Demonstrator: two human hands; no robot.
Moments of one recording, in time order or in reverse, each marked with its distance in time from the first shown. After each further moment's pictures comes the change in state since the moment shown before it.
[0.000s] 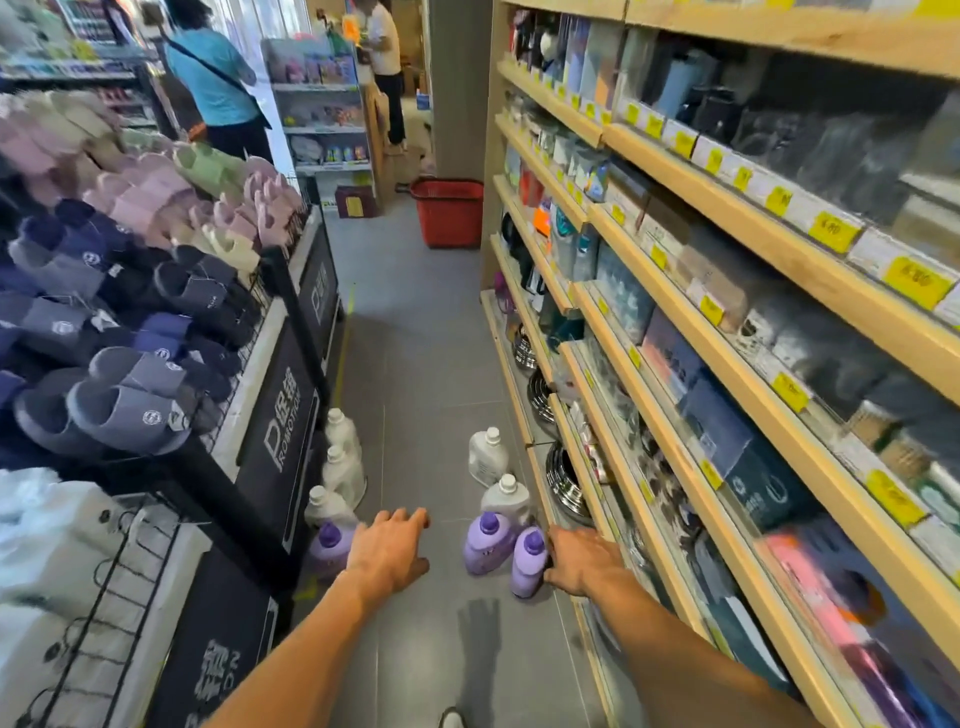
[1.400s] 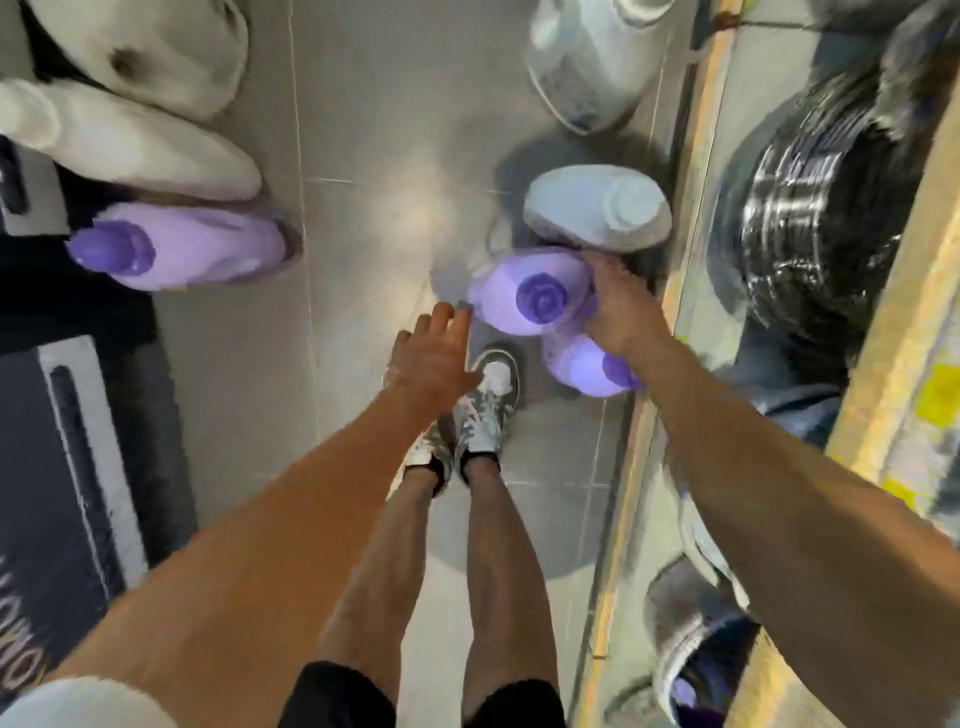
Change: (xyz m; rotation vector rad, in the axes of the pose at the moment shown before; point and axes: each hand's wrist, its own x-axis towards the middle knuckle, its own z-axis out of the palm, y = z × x) left_hand 0.515 -0.020 0.494 -0.358 -0.423 -0.125; right_hand 0.687 0.037 0.314 0.158 -0.339 -0.111
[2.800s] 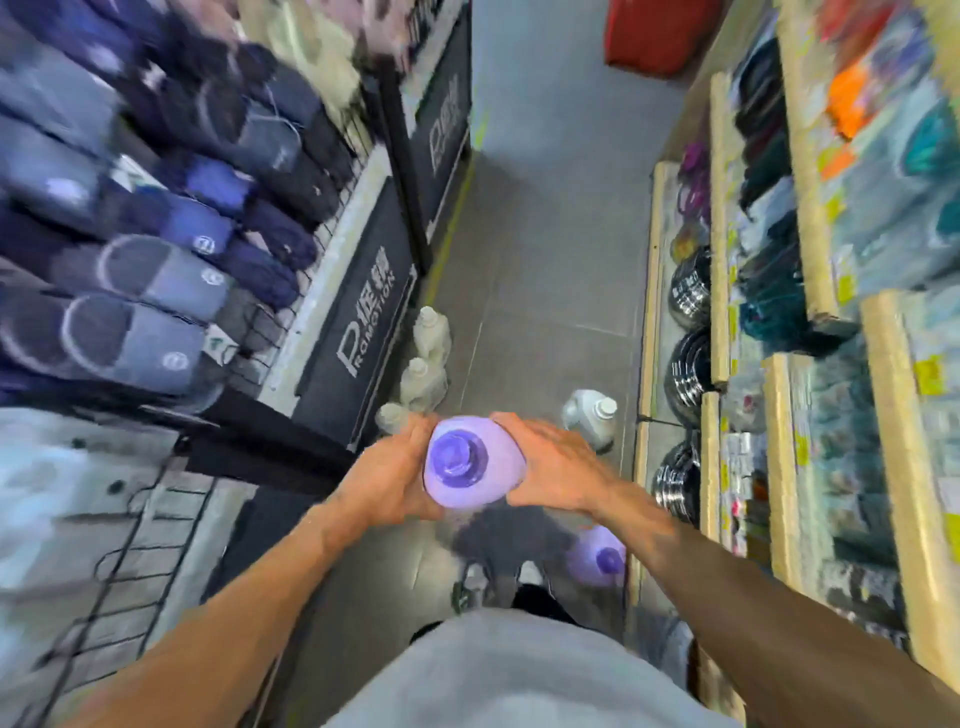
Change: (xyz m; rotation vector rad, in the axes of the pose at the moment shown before) left_hand -0.465 -0.026 -0.431 -0.247 0.466 0.210; right_hand -0.433 -0.353 -0.274 -0.227 0.129 -0.685
